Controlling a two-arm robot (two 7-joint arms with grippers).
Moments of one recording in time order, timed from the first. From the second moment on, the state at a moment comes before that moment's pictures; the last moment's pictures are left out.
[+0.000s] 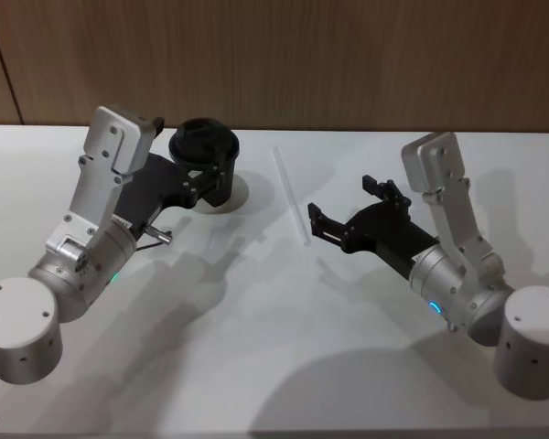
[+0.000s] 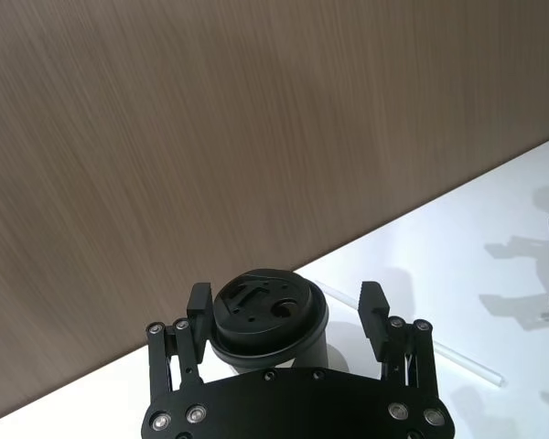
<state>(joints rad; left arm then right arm) -0.24 0.38 0.45 -1.63 -0.20 0.01 -0.01 0.16 0.33 -0.36 -1.65 0.20 0.26 0.21</state>
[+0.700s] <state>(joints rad) -0.24 0.38 0.45 -1.63 -0.20 0.01 -0.01 0.18 0.28 -0.37 -1.62 0.19 0.33 0.23</state>
